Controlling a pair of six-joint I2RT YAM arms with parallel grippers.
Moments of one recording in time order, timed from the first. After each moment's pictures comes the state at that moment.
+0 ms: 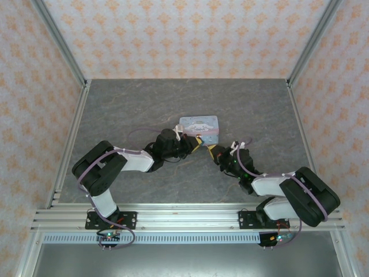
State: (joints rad) left arm -0.67 1.73 0.71 0.64 0.31 -1.36; right arm 0.58 1.32 0.18 0.85 -0.11 1.52
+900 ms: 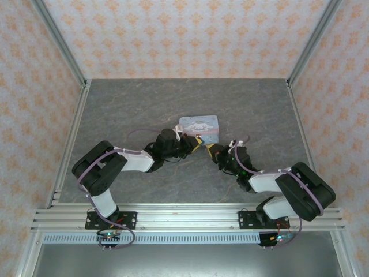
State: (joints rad) left arm -0.67 1.73 0.71 0.64 0.31 -1.38; right arm 0.58 1.38 0.22 0.84 -0.11 1.53
